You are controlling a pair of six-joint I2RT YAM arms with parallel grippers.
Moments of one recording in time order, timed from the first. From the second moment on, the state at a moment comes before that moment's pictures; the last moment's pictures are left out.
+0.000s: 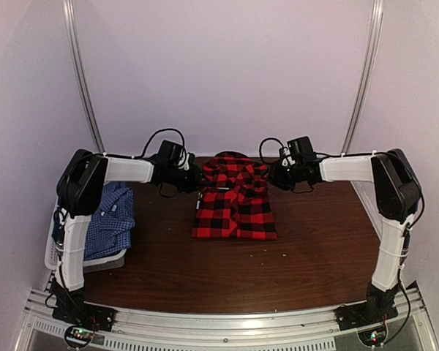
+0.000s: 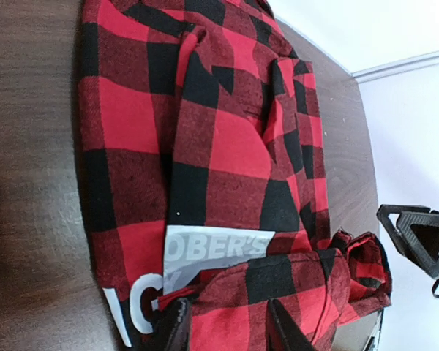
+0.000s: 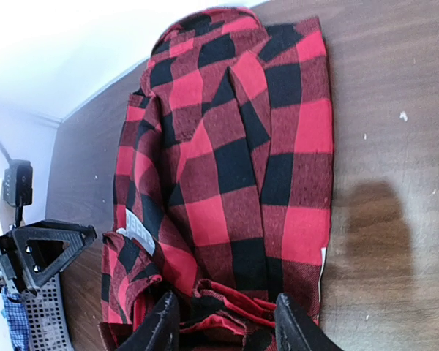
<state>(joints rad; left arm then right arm) -0.49 2.24 1.61 -0.06 0.46 -0.70 0.40 1.97 1.36 -0.08 -0.26 0.69</state>
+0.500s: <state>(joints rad) -0.49 2.07 1.48 -0.08 0.39 -0.67 0.48 1.72 1.18 -0.12 -0.20 0.61</state>
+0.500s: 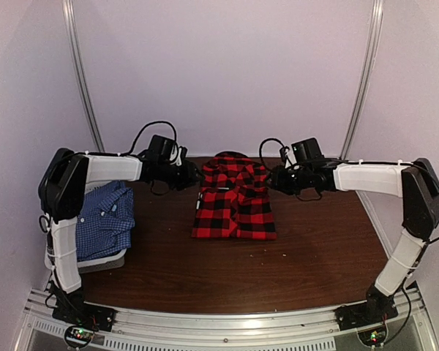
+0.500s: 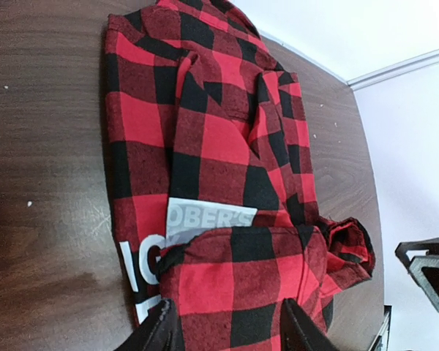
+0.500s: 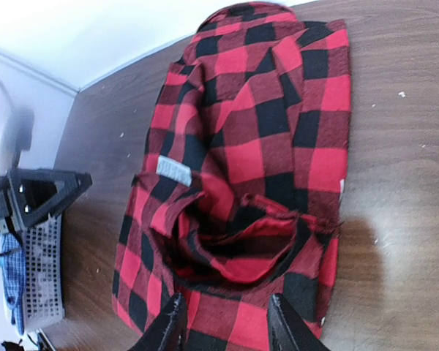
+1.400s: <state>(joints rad) -0.66 2.03 1.35 0.00 0.43 -0.67 0.60 2.02 1.28 -0.06 -0.27 0.60</state>
